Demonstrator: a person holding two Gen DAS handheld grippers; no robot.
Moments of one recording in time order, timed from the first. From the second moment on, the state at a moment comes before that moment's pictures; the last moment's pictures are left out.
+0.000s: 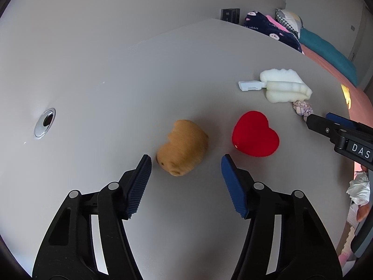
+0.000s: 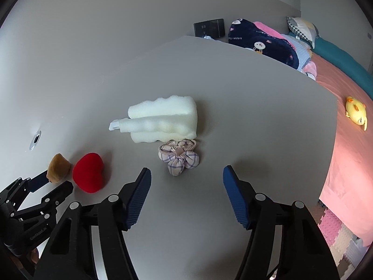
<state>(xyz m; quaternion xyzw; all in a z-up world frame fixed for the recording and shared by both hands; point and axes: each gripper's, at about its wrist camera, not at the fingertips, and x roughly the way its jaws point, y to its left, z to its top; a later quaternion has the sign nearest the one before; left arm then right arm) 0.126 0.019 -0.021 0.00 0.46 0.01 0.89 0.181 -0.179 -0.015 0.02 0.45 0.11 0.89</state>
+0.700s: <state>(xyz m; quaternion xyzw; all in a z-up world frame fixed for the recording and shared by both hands) 0.129 0.023 -0.022 0.01 0.46 0.00 0.89 0.187 -0.163 -0.017 -0.02 0.45 0.10 0.89</state>
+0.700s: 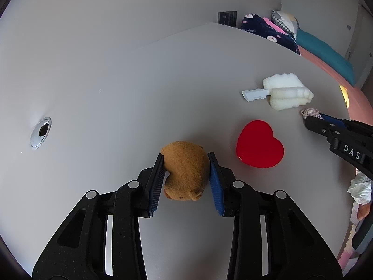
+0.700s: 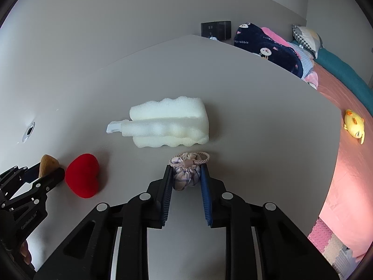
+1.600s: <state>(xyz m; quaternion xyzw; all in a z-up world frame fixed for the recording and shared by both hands) 0.079 -0.029 0.009 0.04 0.43 -0.04 0.90 0.102 -0.210 0.019 0.00 0.42 0.09 0.91</state>
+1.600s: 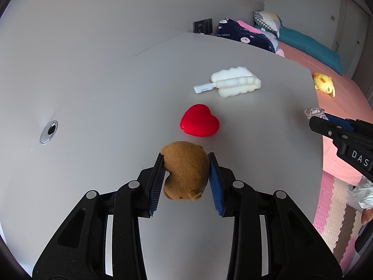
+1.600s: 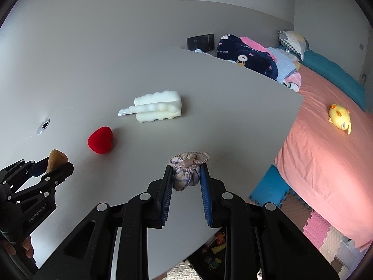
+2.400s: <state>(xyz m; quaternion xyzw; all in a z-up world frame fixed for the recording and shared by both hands) 0.022 -0.144 0.016 0.10 0.40 -0.16 0.90 0.017 -0.300 0.026 0.03 0.39 0.01 0.92</state>
